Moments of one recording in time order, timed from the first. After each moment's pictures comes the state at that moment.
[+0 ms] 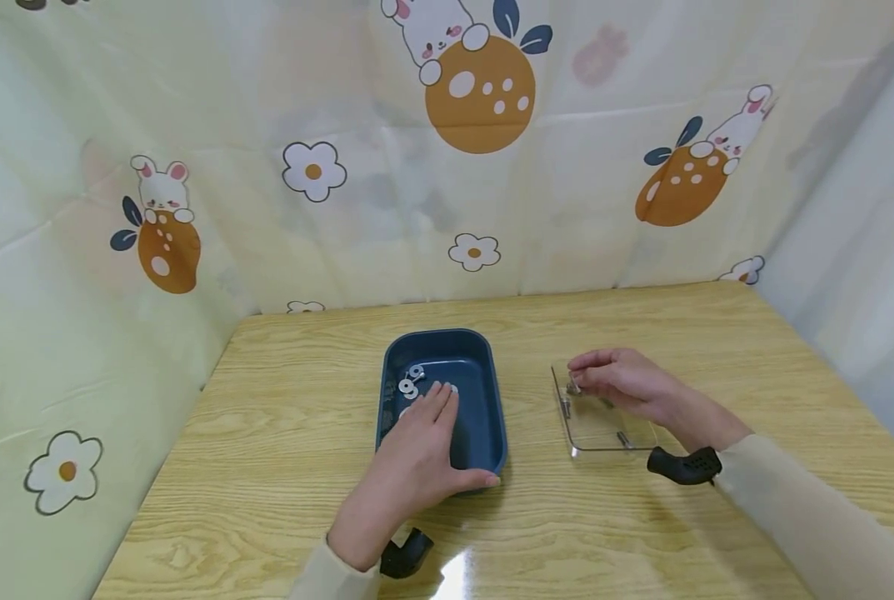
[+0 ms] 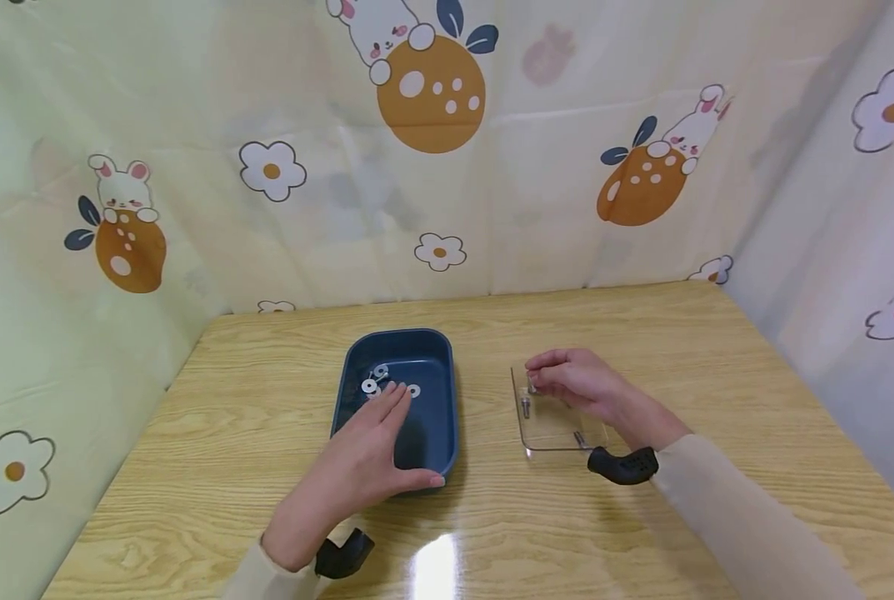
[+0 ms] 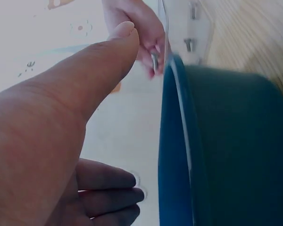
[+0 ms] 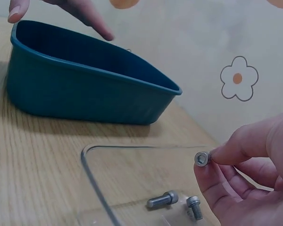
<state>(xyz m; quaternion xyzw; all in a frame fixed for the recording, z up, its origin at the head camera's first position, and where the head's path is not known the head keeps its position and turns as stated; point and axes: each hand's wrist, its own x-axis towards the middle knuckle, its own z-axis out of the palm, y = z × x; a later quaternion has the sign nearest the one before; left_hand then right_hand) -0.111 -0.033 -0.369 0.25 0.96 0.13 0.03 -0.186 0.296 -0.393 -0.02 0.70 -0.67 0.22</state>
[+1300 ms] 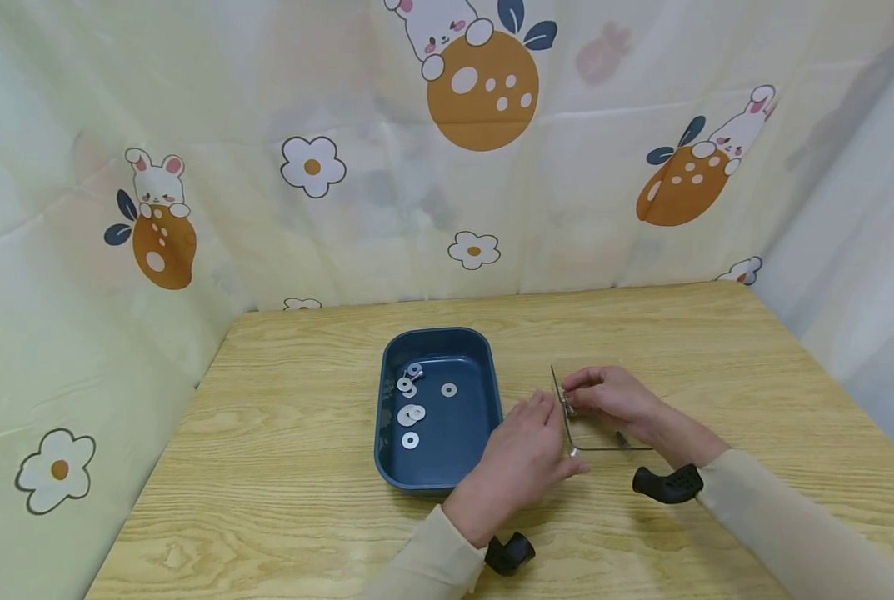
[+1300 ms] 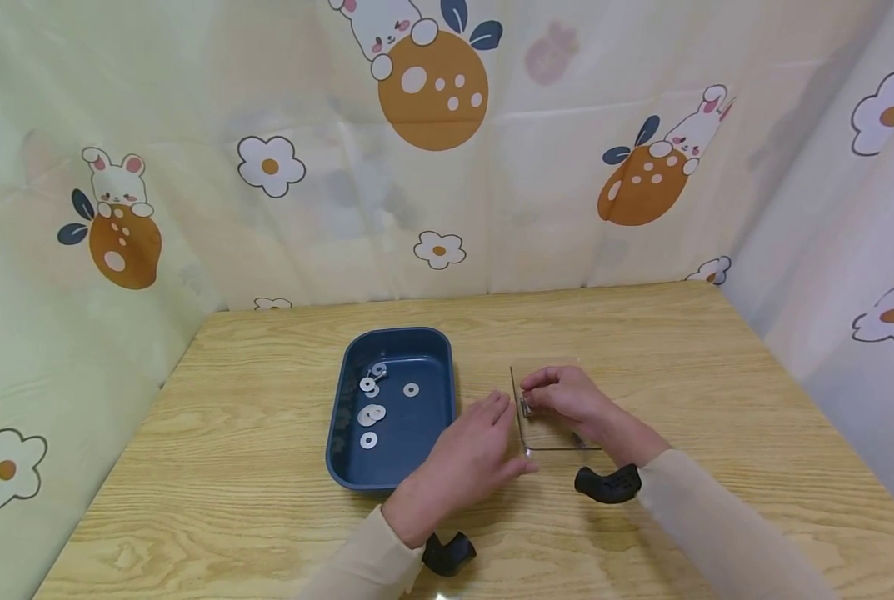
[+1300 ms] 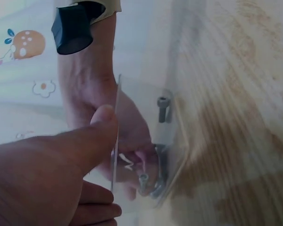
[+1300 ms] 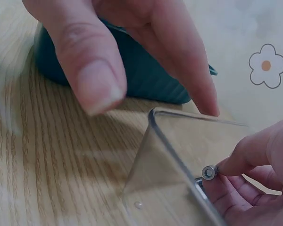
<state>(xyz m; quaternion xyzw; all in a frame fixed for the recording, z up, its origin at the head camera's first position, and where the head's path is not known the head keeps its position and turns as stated) -0.117 0.082 -0.395 0.32 0.94 0.05 0.01 -0.178 0.278 -0.420 0.01 0.77 -0.61 0.20</state>
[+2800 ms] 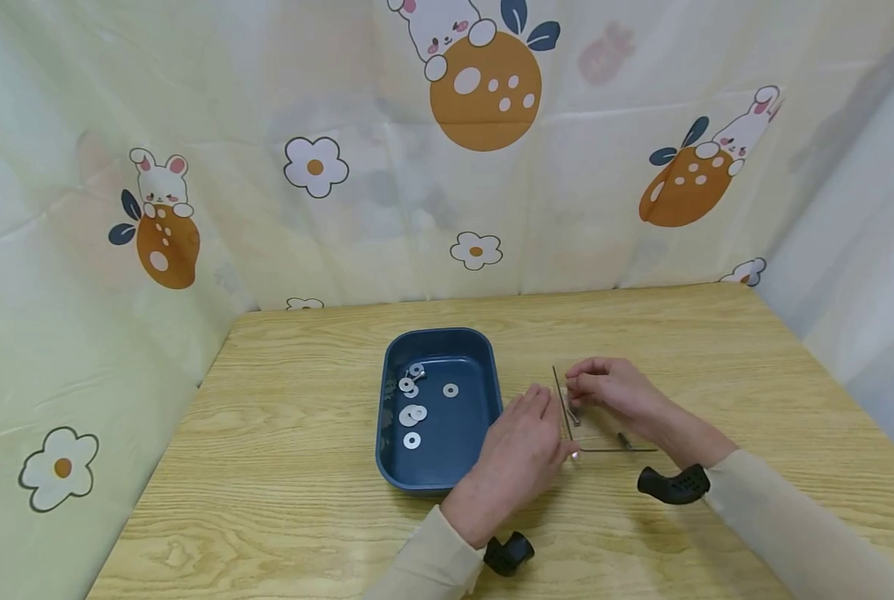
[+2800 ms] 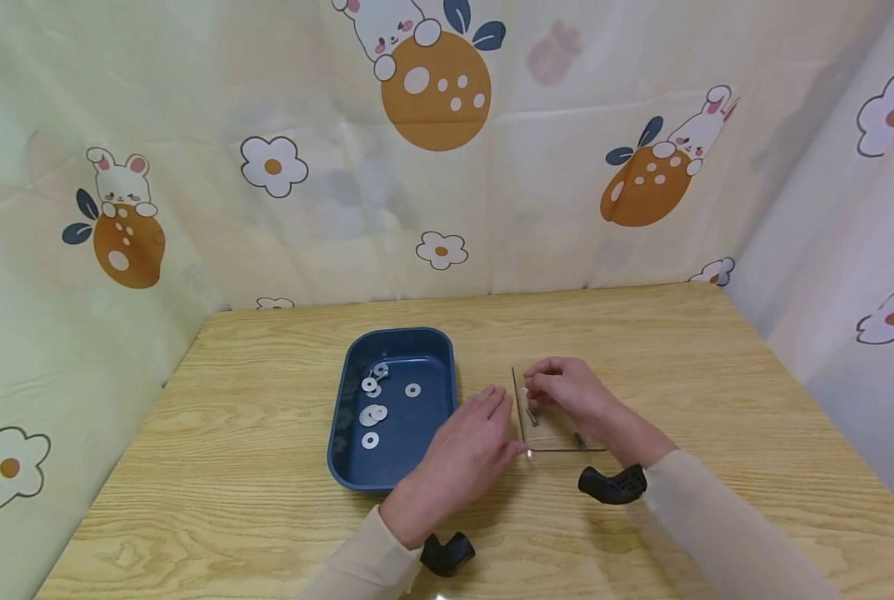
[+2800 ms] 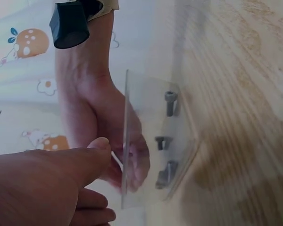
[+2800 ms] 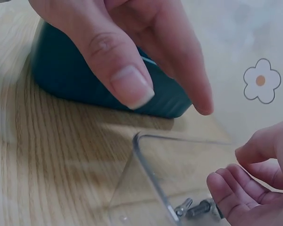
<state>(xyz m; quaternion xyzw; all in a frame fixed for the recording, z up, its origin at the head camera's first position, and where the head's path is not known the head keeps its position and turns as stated) -0.116 0.075 -0.395 0.34 0.93 0.04 -0.11 -0.177 0.274 -0.405 0.01 0.77 -0.62 0.17</state>
